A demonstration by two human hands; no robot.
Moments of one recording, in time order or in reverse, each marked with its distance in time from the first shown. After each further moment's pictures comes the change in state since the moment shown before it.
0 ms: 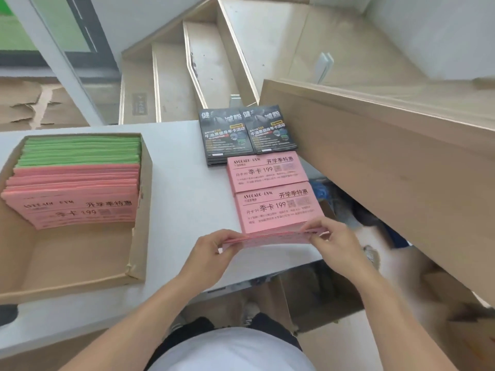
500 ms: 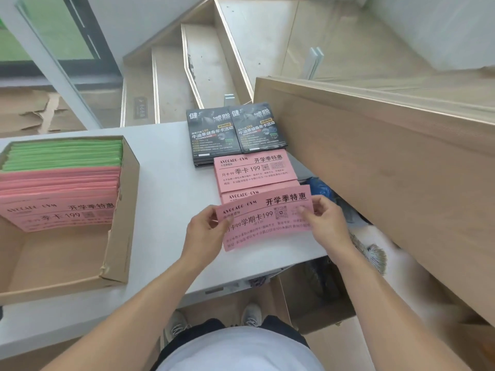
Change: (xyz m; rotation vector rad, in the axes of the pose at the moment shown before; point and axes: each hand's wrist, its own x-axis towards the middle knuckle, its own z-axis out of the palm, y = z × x) left_hand 0.038 0.029 0.029 -0.130 0.263 -0.133; right_hand 0.050 0.026 -0.010 0.278 0.146 0.019
